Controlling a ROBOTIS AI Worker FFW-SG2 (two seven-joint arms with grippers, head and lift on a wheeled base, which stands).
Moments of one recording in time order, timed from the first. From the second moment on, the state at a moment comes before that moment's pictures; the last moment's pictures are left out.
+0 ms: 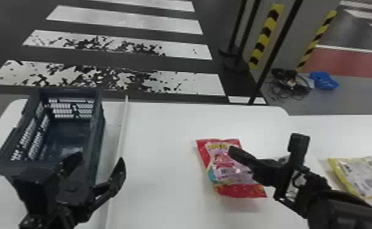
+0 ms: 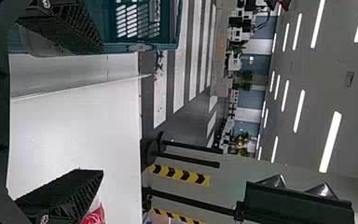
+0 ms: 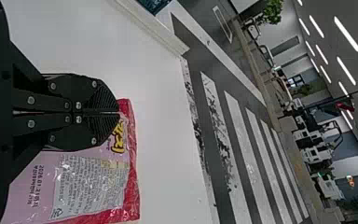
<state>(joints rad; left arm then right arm) 0.45 0.14 -0.17 -2.03 0.15 0.19 -0.08 0.12 -0.20 -0.25 -1.69 -0.34 0.63 0.57</state>
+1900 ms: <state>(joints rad) 0.45 0.14 -0.17 -2.02 0.15 0.19 -0.08 0.21 -0.25 -0.29 -1.75 -0.33 0.61 0.58</state>
